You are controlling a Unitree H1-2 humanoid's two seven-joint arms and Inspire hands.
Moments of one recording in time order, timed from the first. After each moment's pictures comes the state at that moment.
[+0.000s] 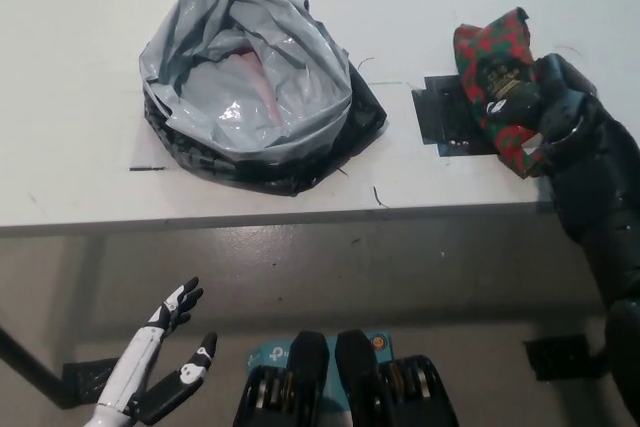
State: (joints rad) left_arm 0.05 0.26 -0.07 0.00 0.14 -0.18 -0.13; right_arm -1.04 -0.18 -0.10 1.04 -0.72 0.34 0.04
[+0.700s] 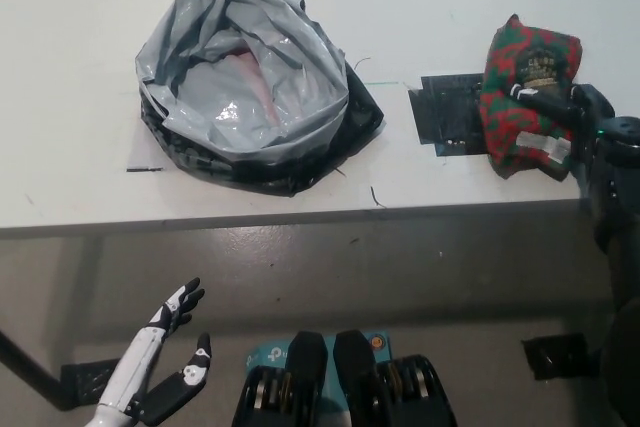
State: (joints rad) left_arm 0.05 0.26 -0.07 0.00 0.14 -0.17 -0.13; right_arm -1.02 -0.17 -0.59 1.05 -0.33 0.34 0.11
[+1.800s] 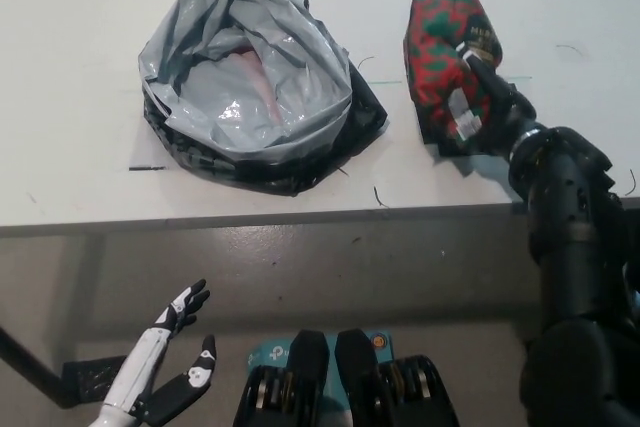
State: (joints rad) left_arm 0.05 0.26 -0.09 0.00 0.15 -0.17 -0.13; right_arm -1.00 0.02 -0.72 0.85 0.20 0.46 0.21
